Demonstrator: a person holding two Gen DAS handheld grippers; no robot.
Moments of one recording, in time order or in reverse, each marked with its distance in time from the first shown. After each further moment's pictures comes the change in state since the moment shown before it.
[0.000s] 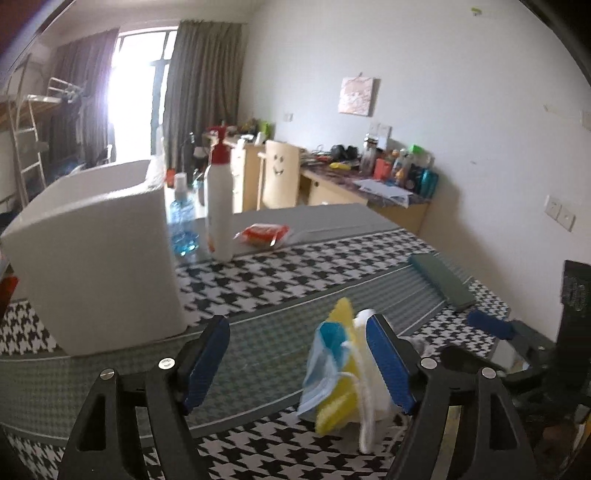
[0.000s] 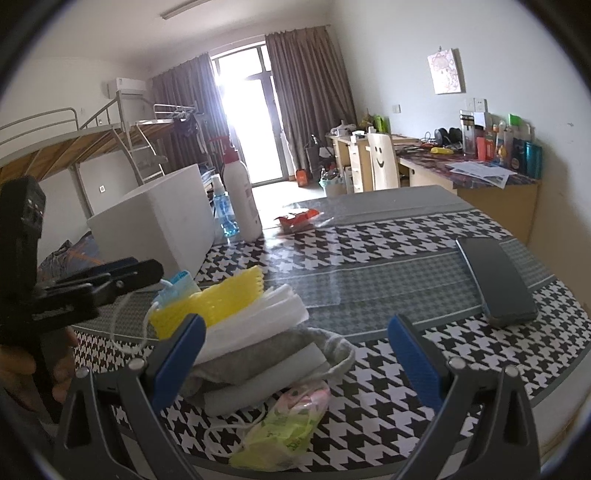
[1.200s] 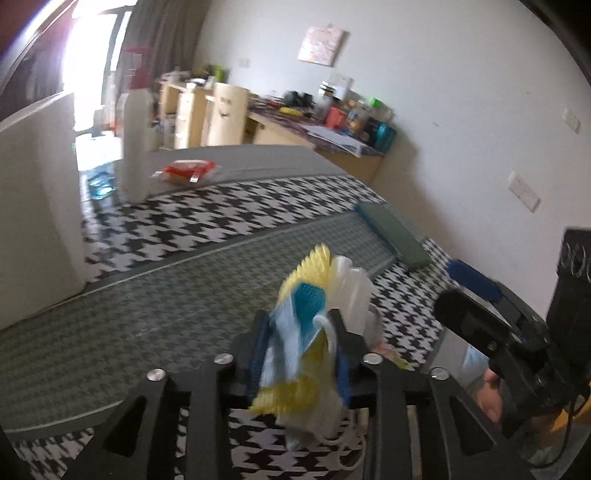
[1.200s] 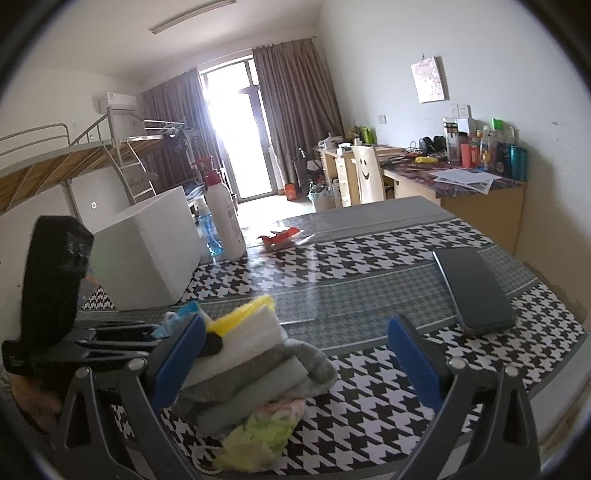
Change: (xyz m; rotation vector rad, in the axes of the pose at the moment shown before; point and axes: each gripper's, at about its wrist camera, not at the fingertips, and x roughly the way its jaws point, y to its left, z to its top) left arm 0.048 -0.022 -0.015 -0.053 0.217 -0.213; right arm -0.017 -0.018 0.007 0.028 -0.053 -0.035
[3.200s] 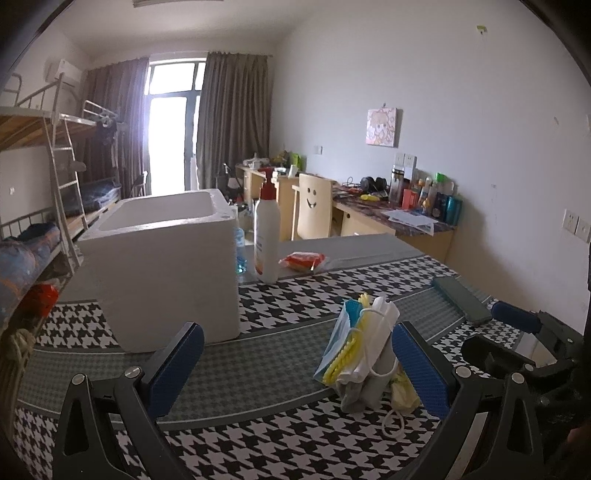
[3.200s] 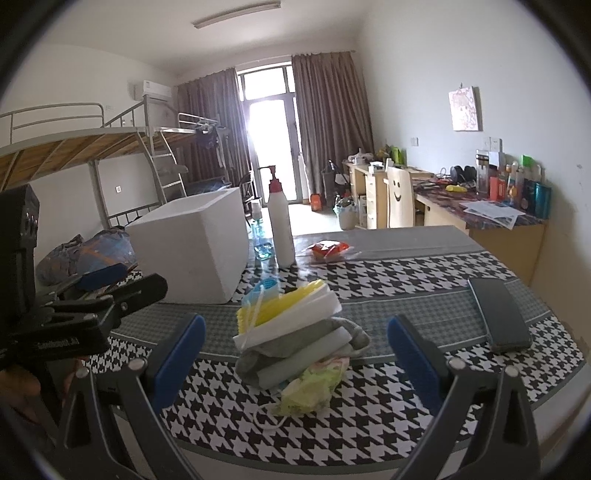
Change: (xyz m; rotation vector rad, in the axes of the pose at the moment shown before) left arm -0.099 0.014 -0.021 0.035 -0.356 0.357; right arm -0.017 0.067 0.004 -0.116 -0.038 0.057
